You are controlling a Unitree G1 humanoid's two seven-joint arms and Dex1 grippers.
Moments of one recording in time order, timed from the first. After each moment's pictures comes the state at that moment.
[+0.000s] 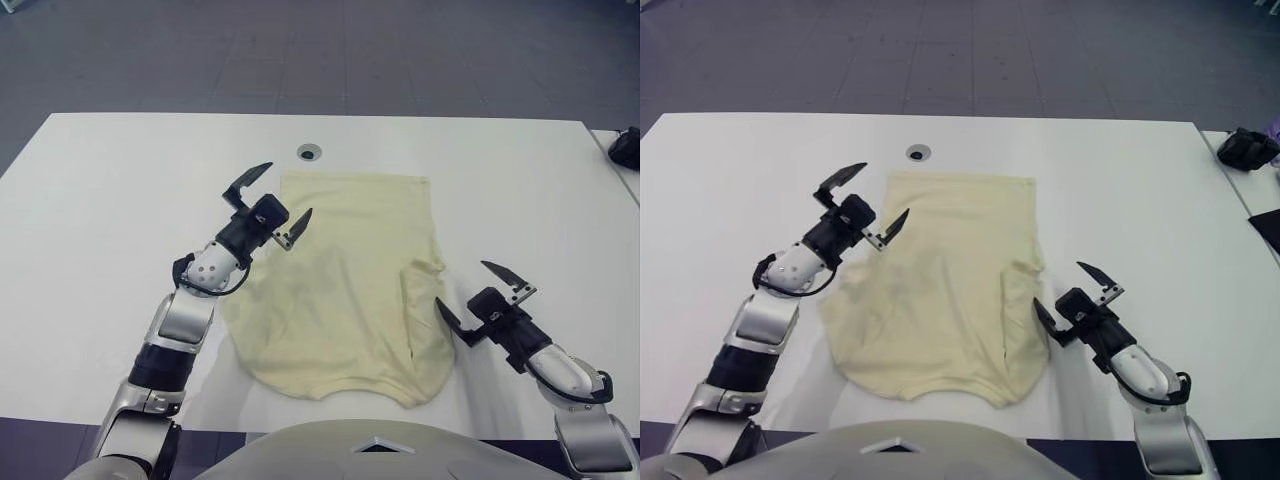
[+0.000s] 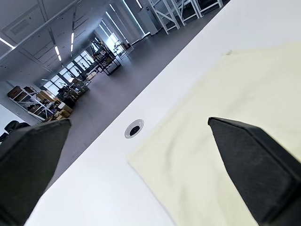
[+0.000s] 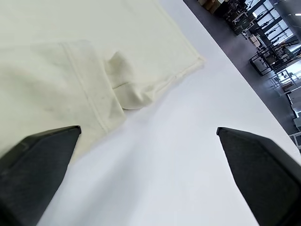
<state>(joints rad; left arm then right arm) -0.20 0.40 -0.20 -0.04 0.20 -0.08 -0.37 0.48 -0.55 -0.08 -0.41 -0.20 0.09 0.41</state>
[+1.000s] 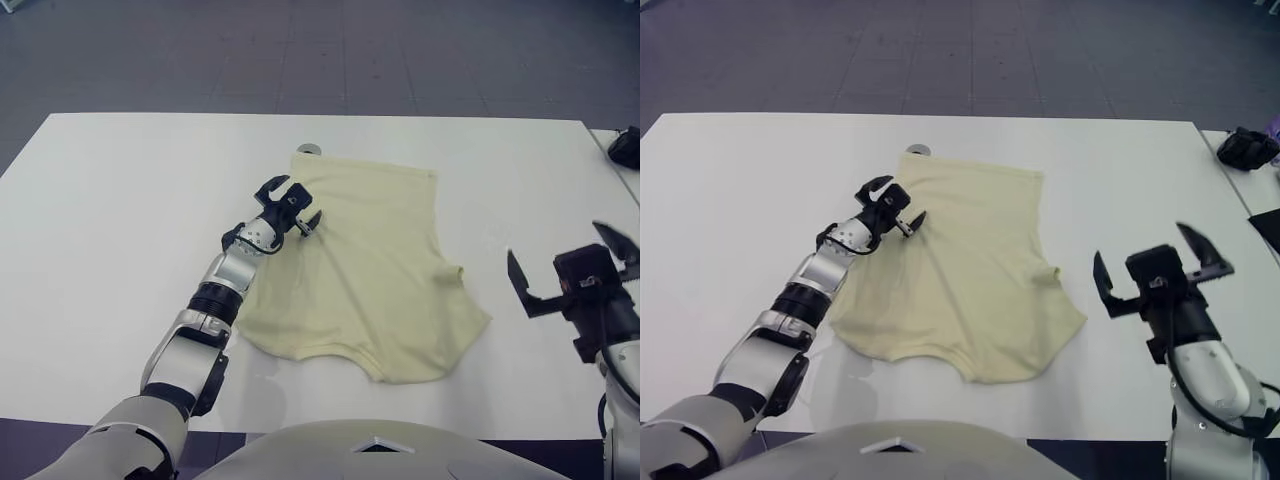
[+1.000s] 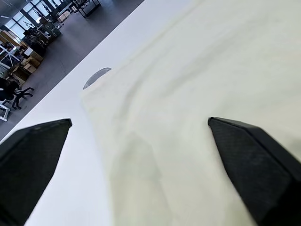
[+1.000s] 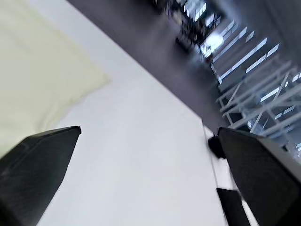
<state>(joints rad) -0.56 0.24 -0.27 0.62 0.25 -0.03 -0.31 0.46 -0.49 -0.37 -0.98 -0.16 0.62 0.40</state>
